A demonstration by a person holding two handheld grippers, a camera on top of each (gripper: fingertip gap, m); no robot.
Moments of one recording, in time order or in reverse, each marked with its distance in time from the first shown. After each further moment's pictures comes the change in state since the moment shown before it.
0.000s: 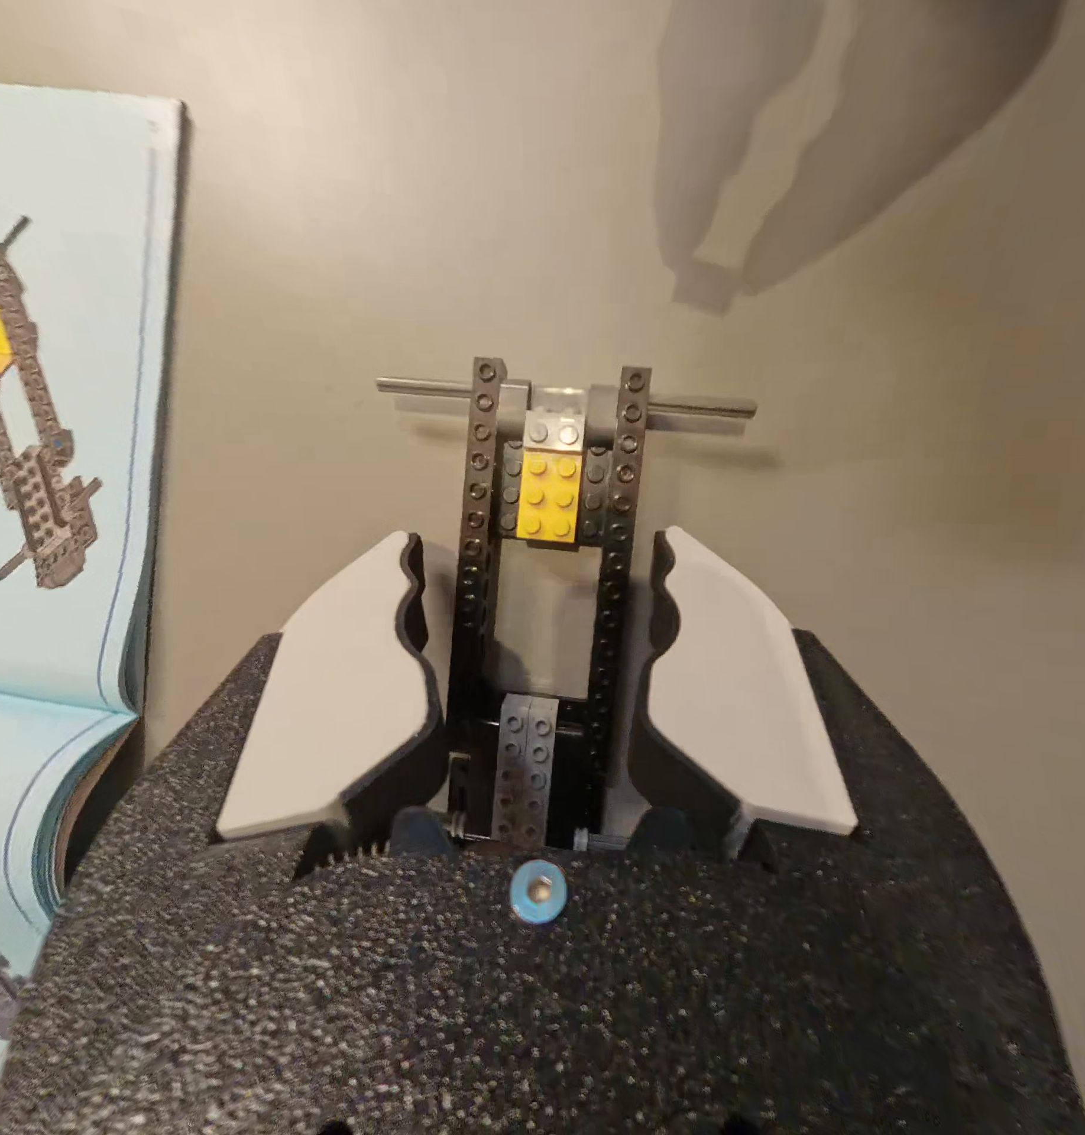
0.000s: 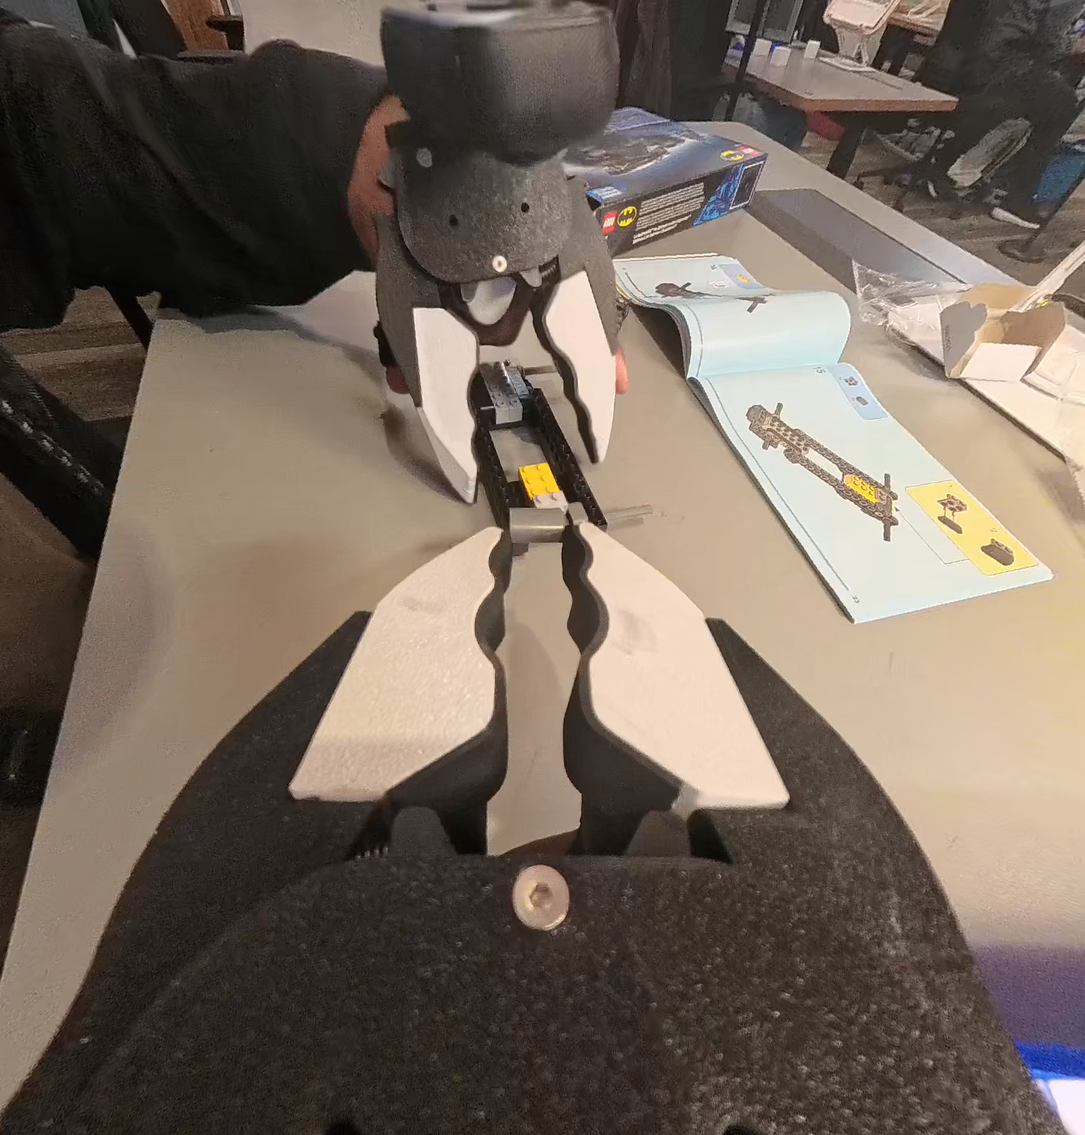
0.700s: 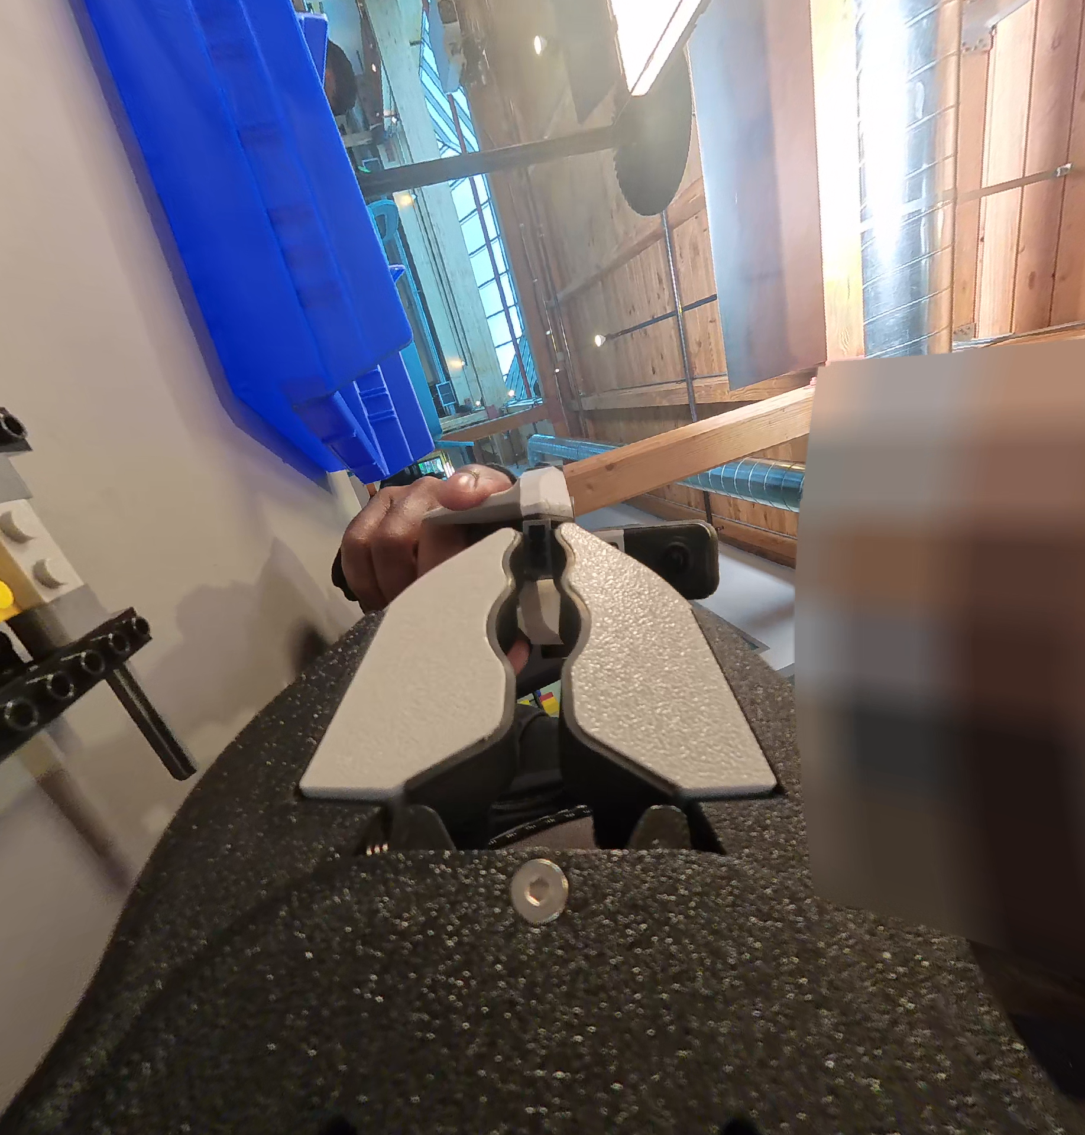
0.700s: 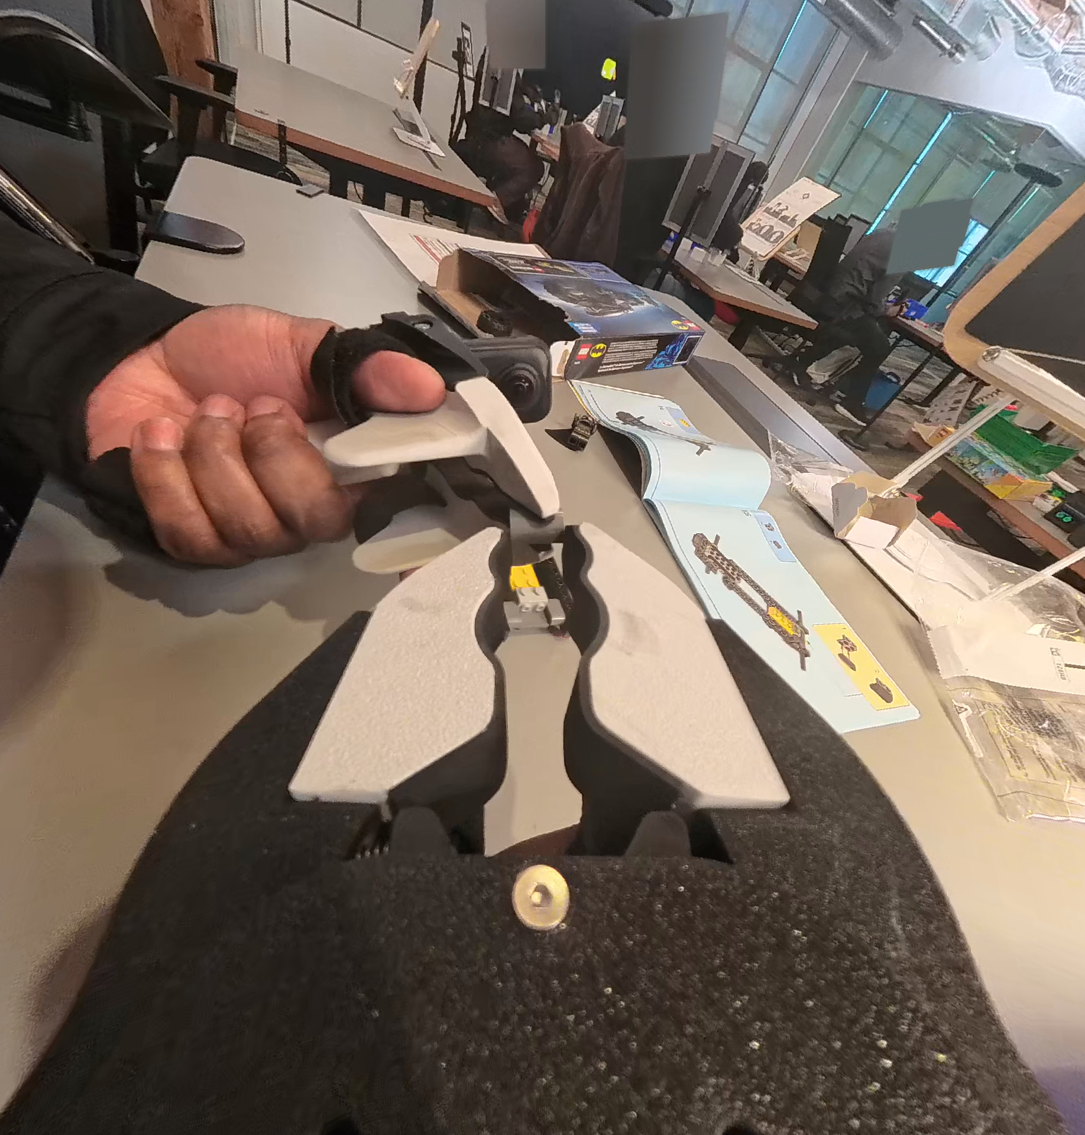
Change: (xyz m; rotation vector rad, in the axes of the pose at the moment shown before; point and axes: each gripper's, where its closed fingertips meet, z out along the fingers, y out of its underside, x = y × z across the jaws) left arm 0.037 -0.118 -0.066 1.258 0.874 -1.262; right arm -0.014 -0.031 0.009 0.154 0.104 -0.243
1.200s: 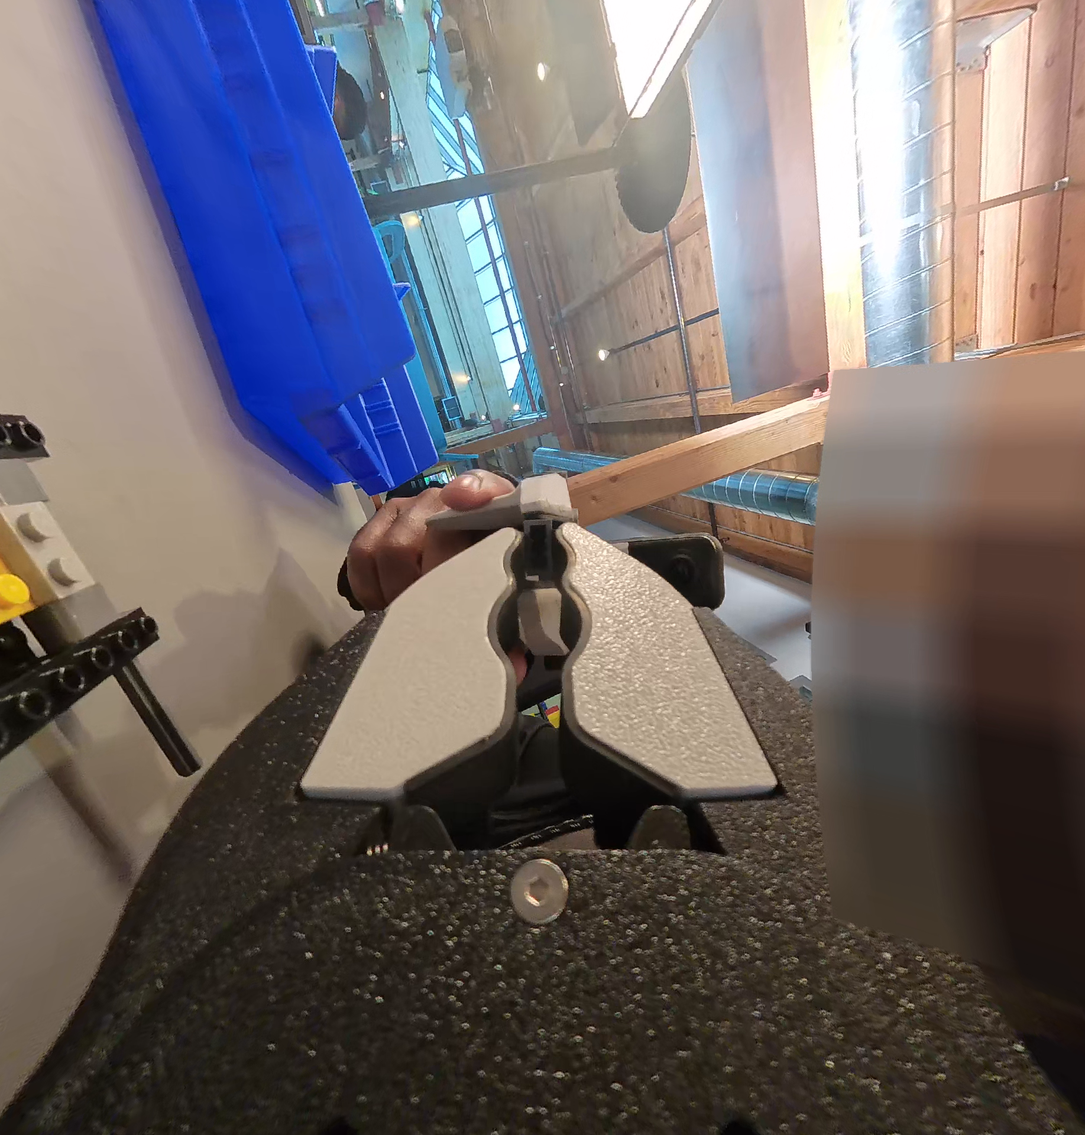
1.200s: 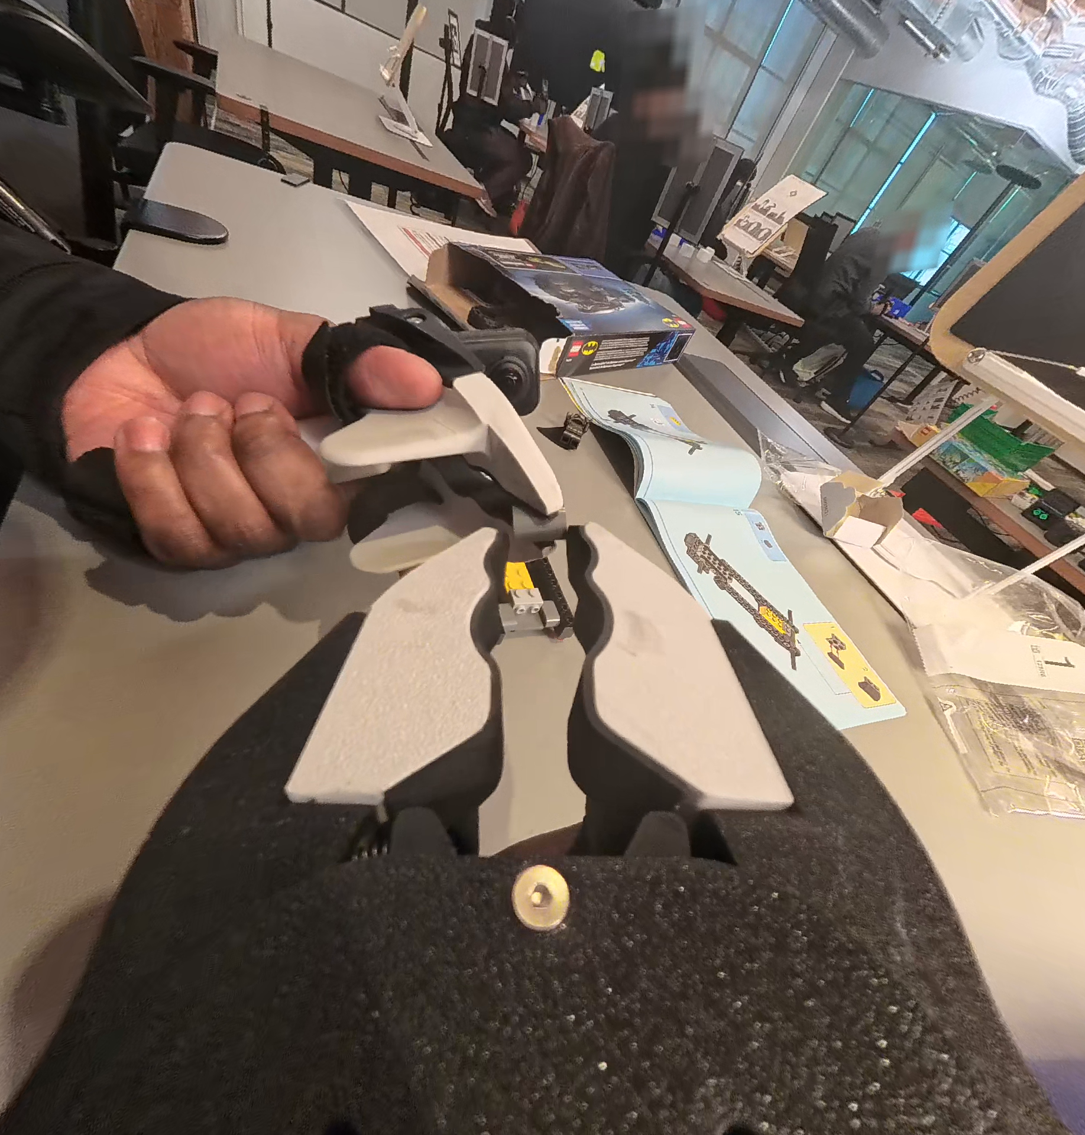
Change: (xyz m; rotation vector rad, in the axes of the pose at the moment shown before) left arm 0.000 -0.003 -0.002 0.027 -0.007 0.009; right arm 0.000 -0.001 0.002 -0.009 0.019 -0.012
